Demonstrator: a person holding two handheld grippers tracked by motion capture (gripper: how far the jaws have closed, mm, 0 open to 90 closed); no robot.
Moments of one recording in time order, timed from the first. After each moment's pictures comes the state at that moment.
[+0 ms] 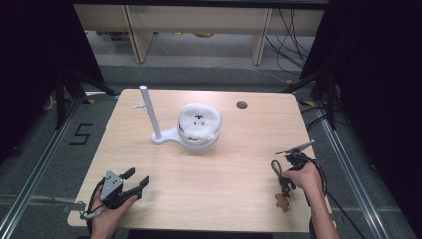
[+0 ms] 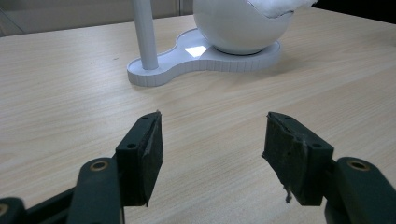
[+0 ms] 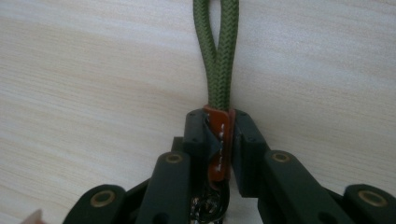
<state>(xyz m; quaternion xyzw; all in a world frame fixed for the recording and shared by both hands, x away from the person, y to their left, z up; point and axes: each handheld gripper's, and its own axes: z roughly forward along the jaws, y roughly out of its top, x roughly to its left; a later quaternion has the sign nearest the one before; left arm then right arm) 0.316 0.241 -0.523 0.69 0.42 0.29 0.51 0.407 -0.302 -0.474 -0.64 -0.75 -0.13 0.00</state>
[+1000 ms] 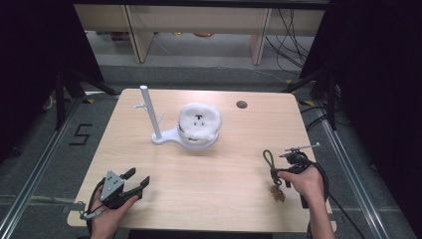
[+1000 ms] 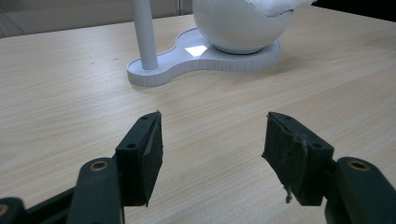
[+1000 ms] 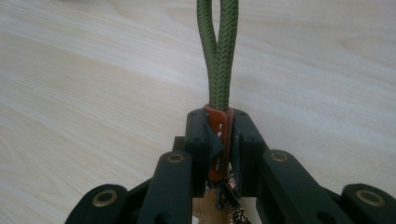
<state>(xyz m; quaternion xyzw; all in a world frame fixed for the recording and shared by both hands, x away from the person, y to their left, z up) 0.315 0.240 -0.523 0.70 0.42 0.29 0.51 0.387 -0.291 -0.453 -0.57 -0.77 -0.29 -0.03</state>
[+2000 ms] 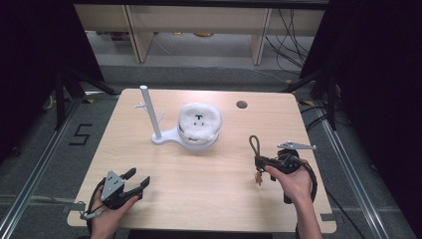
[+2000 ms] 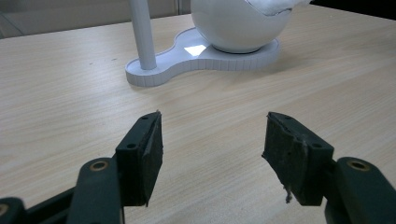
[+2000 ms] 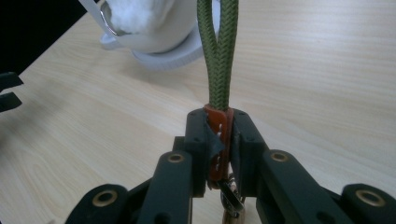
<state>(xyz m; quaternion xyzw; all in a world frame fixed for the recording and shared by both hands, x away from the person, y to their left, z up) 0.316 0.240 -0.523 0.70 0.41 0.29 0.51 0.378 -0.254 -0.438 -0.50 -0.74 -0.44 -0.08</state>
